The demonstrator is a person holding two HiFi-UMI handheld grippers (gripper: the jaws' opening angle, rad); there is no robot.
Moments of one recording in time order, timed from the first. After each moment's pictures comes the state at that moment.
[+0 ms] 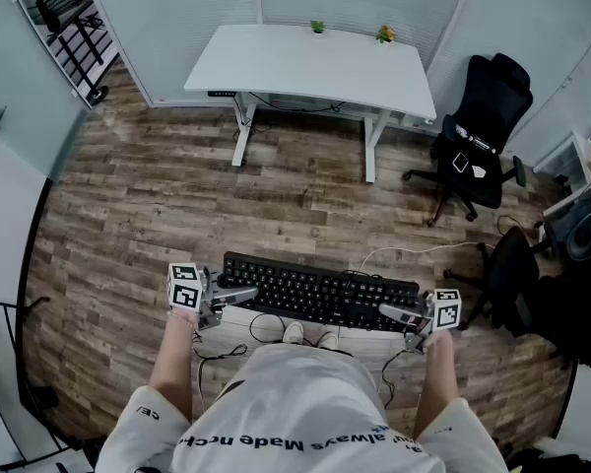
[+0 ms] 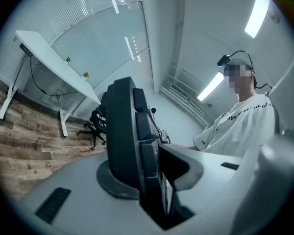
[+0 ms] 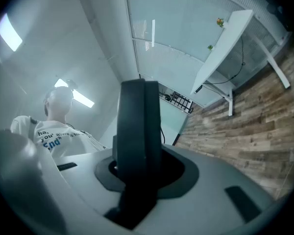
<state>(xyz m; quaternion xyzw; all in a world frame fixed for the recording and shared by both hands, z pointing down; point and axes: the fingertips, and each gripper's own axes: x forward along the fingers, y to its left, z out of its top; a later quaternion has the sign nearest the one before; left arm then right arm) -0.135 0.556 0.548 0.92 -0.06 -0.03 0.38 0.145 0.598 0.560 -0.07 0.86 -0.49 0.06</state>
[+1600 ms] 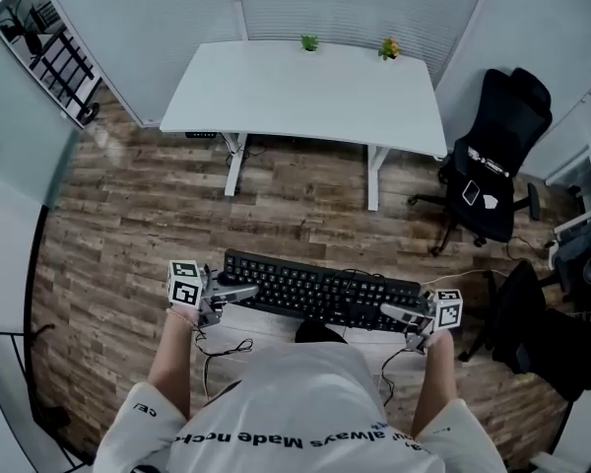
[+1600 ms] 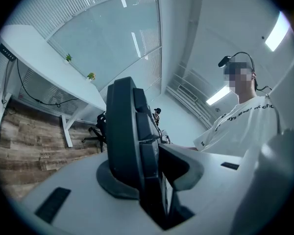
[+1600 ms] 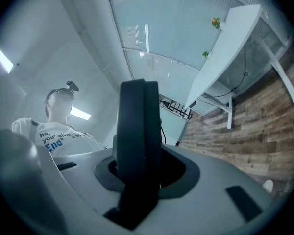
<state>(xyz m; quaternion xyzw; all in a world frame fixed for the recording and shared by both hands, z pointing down) -0.098 0.305 0.550 0.91 -0.06 -0.01 0.40 0.181 0.353 0.568 -0.06 0.85 -0.51 0.08</state>
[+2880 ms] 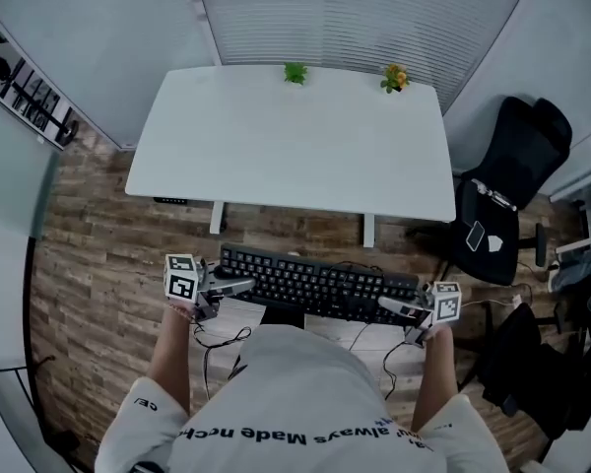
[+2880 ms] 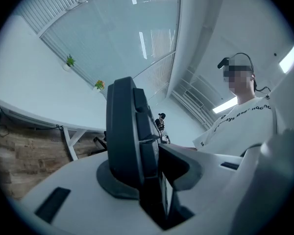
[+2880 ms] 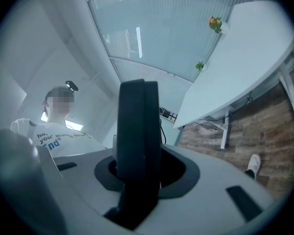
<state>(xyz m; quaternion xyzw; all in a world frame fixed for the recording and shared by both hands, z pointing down) -0.071 -0.007 0.568 0.91 -0.05 -0.01 0.42 0.205 0.047 0.581 -0.08 0.84 -0.53 0.09</state>
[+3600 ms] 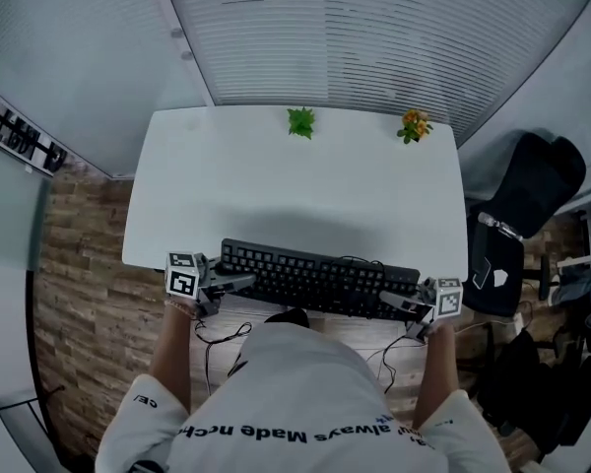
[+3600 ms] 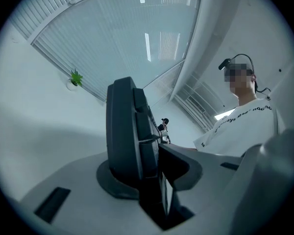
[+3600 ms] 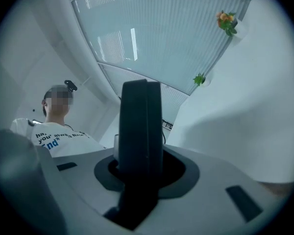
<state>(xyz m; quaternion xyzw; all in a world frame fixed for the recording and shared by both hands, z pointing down) -0.103 -0.243 0.561 0.90 -0.03 -0.01 0.43 0.167 -0.183 0.565 -0.10 0.84 -0.53 0.08</state>
